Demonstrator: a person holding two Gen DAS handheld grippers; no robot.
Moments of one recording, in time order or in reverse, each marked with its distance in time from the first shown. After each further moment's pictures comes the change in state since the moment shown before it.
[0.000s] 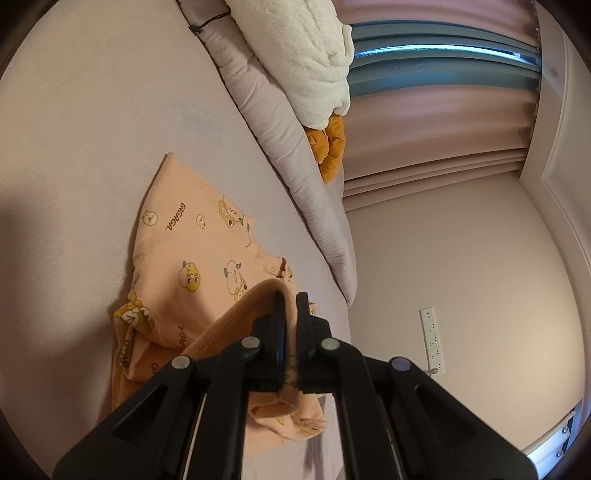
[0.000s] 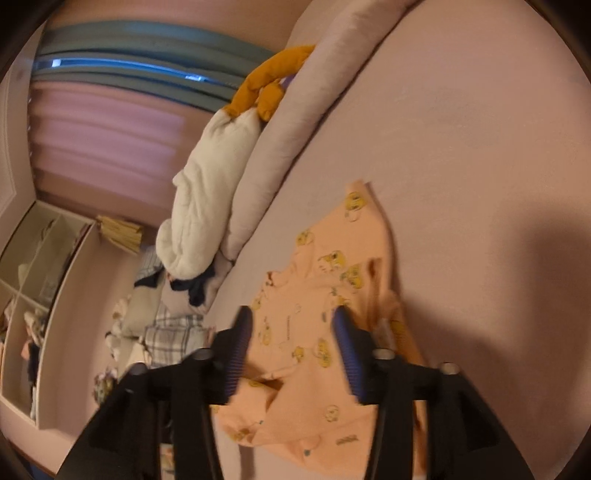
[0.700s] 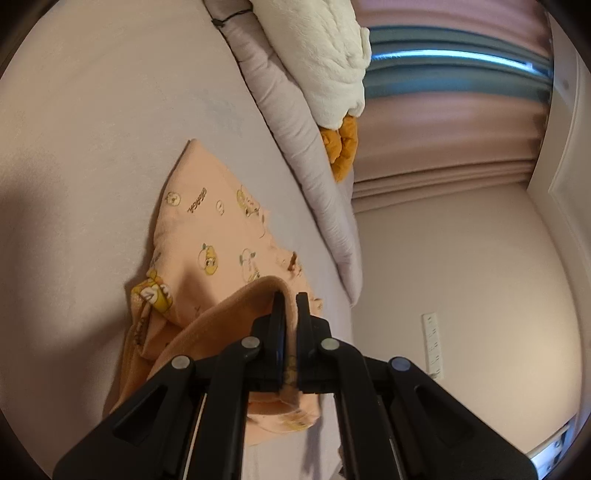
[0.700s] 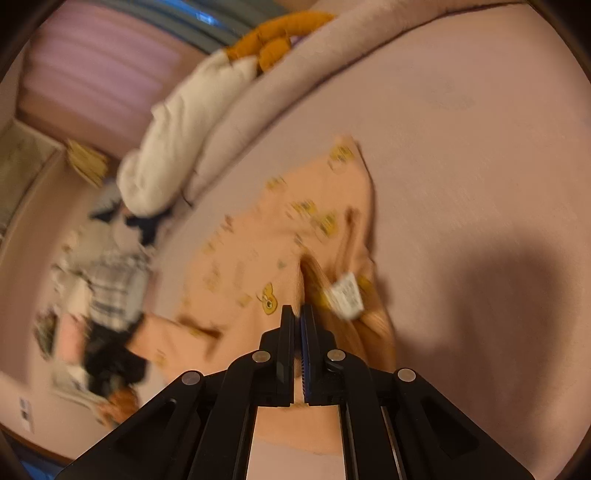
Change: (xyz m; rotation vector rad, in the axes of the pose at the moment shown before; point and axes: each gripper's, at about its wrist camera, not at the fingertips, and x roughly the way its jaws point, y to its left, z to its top) left arm -0.001 0.009 -0.005 -0.073 -0.009 0.006; right arm 0.018 0.012 -0.013 -0.191 0.120 -0.159
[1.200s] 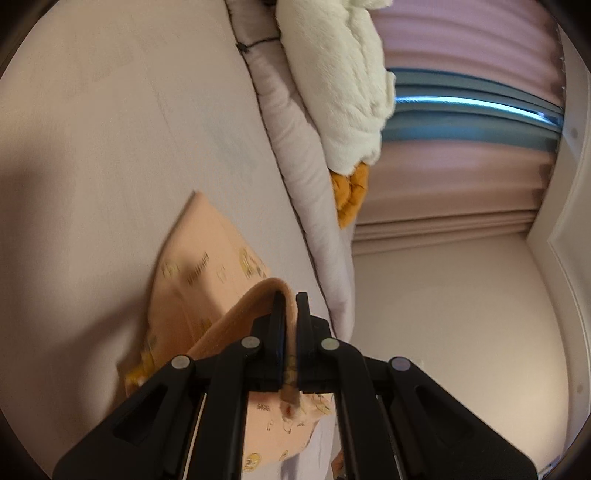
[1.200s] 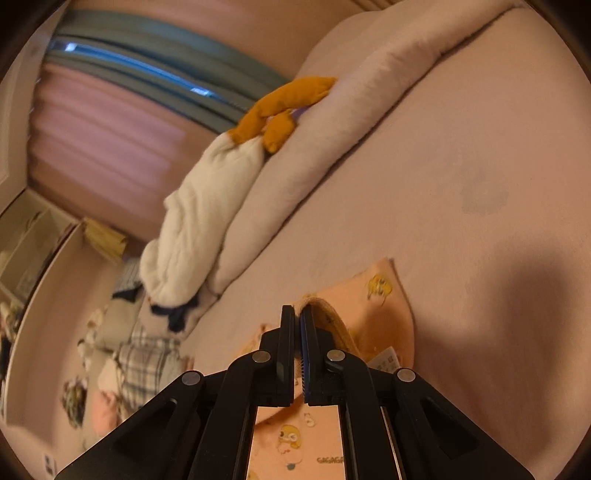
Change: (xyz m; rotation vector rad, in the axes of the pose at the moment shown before) left arm 0.015 0.009 0.037 -0.111 -0.131 0.007; right arm 0.006 0.007 0.064 0.128 -0.231 0.049
